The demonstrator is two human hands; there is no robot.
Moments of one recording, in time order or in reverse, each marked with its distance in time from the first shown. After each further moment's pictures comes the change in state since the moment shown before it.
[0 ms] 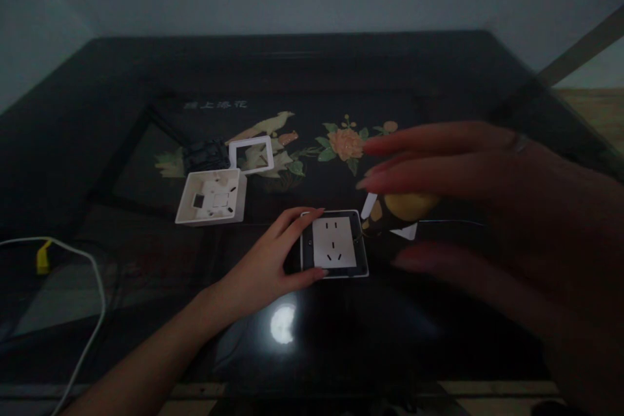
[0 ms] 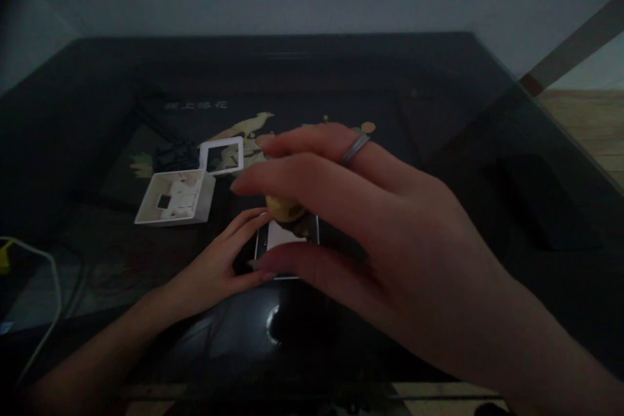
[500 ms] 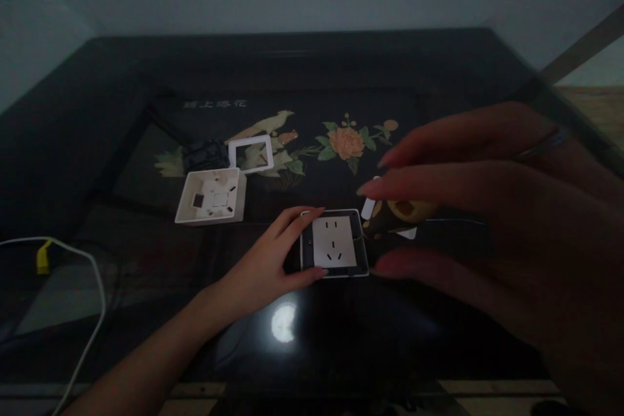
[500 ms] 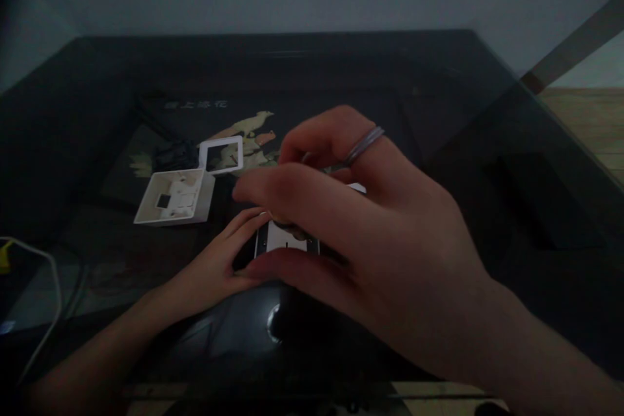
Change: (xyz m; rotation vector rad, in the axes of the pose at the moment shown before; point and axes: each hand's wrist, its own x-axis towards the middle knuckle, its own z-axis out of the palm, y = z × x) left_hand -0.001 0.000 -0.001 0.007 -0.003 0.007; right_hand 0.001 -0.024 0.003 -0.027 0.108 0.125
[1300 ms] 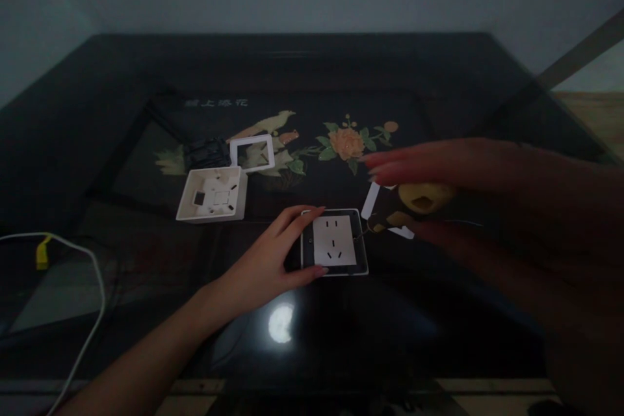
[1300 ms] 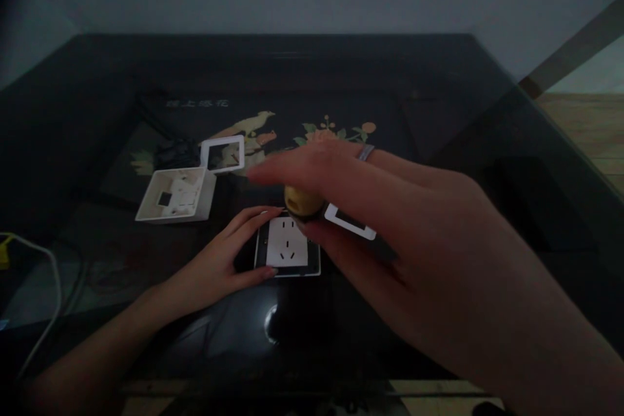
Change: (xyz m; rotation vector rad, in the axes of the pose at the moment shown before) left_hand 0.002 0.003 -0.001 -0.019 0.000 -0.015; right_hand -0.002 0.025 -0.009 0.014 -0.180 -0.120
